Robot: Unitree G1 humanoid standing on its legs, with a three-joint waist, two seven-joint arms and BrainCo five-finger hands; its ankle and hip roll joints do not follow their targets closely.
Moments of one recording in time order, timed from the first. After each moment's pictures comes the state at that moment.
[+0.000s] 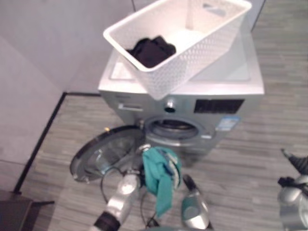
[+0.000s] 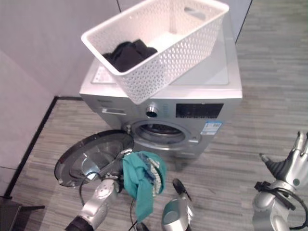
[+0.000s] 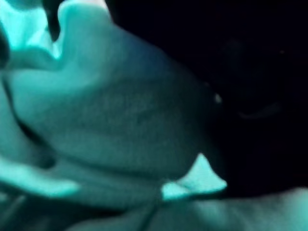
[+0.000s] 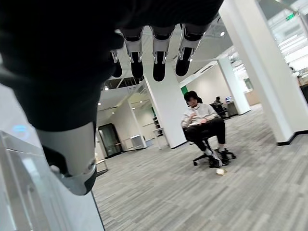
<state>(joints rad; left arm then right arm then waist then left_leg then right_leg) -0.13 0.12 -0.47 0.38 -0.51 -0.19 0.21 0.19 -0.55 -0.29 -0.03 -0.58 0.20 -0.76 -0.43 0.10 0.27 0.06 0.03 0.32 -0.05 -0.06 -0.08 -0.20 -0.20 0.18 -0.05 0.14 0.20</state>
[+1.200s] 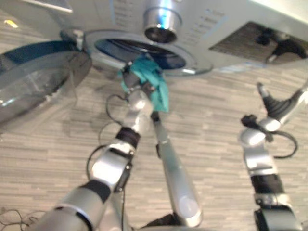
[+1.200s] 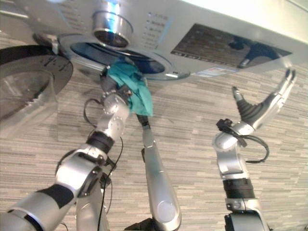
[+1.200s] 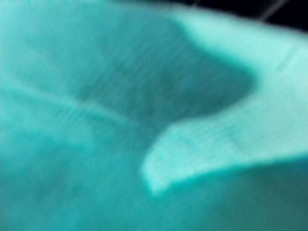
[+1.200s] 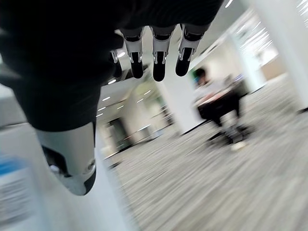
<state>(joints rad) -1.09 0.03 -0.13 0.84 -0.68 -0.32 0.61 -0.35 -0.48 -0.12 0.17 -0.25 0.05 -1.06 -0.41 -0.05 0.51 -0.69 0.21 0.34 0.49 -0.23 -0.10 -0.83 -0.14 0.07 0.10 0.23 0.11</state>
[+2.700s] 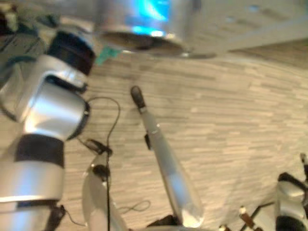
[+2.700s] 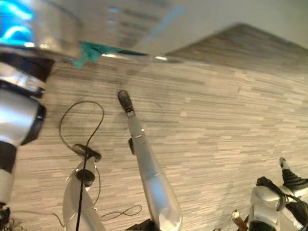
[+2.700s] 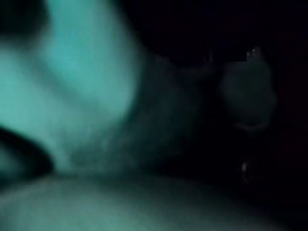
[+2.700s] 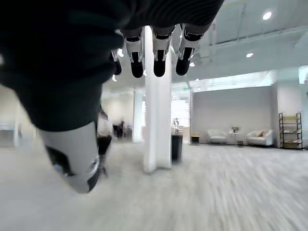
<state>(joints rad) -1.74 0.45 -0.57 0.98 -0.79 -0.27 0.46 -0.08 -0.45 -0.36 0.53 0.00 -0.10 -0.89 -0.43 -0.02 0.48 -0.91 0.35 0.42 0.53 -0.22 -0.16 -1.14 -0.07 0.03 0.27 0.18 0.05</state>
